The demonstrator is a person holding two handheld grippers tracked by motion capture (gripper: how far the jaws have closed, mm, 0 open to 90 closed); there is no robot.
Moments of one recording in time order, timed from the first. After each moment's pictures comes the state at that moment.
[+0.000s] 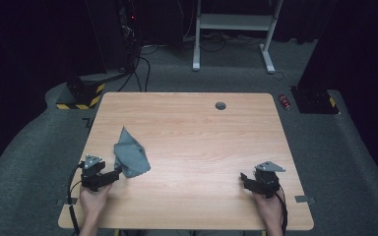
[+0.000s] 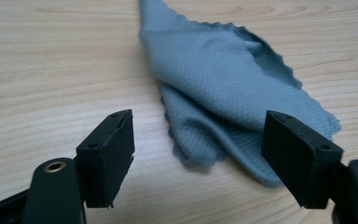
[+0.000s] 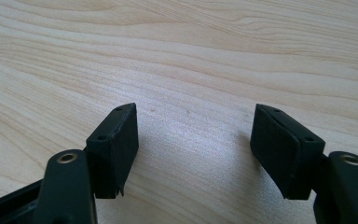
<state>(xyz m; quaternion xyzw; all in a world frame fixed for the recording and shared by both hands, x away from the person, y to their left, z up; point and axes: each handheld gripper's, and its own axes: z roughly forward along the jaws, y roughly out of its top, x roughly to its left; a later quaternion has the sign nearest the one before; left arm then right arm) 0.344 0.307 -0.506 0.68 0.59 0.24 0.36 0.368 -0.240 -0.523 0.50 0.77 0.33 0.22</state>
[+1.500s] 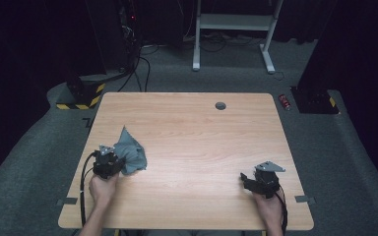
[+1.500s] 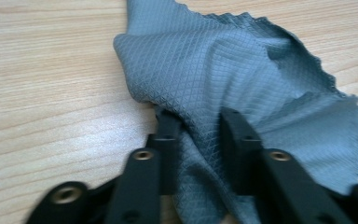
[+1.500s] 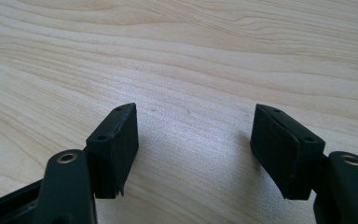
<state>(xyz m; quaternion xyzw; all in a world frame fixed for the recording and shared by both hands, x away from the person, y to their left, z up) 0.388 0.292 -0.519 0.71 0.59 0.23 0.31 0.368 -0.240 -0.523 0.49 0.77 0.33 0.22</state>
